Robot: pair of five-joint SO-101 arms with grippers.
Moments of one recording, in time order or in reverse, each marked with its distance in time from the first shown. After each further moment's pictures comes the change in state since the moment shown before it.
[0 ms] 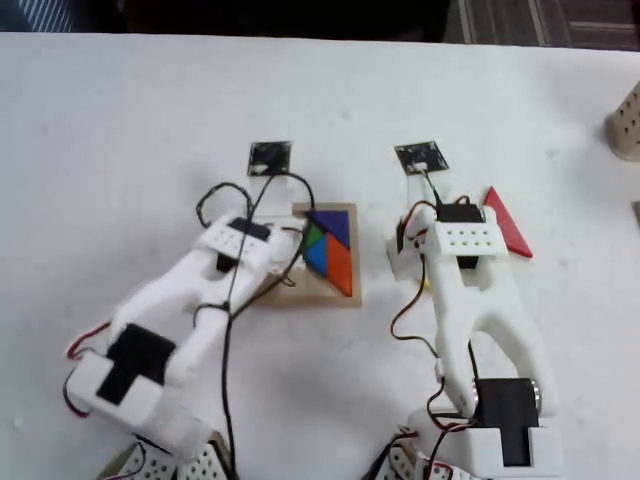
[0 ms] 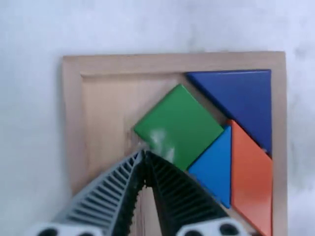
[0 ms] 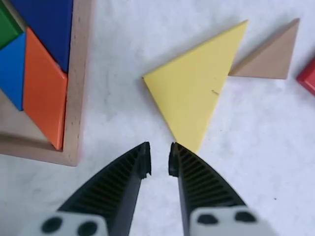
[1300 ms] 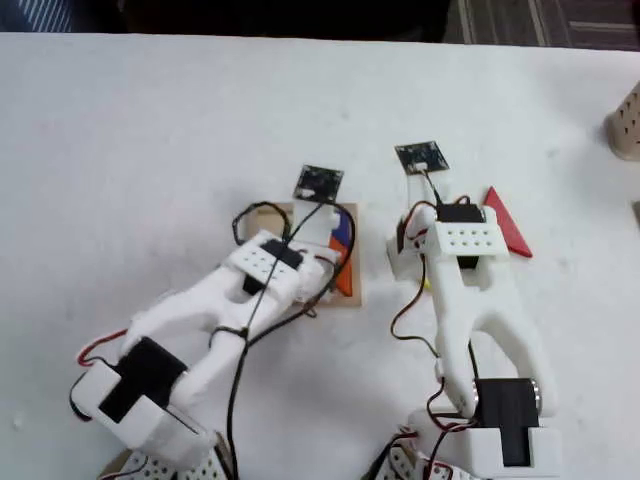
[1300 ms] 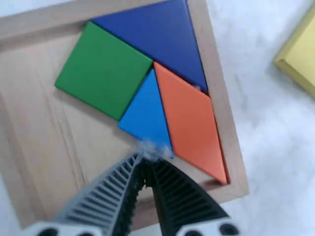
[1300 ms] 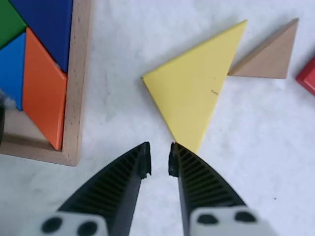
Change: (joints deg) left arm 10.2 -2.7 3.2 1.5 -2.7; right arm 0.1 0.0 0.0 0.0 0.0
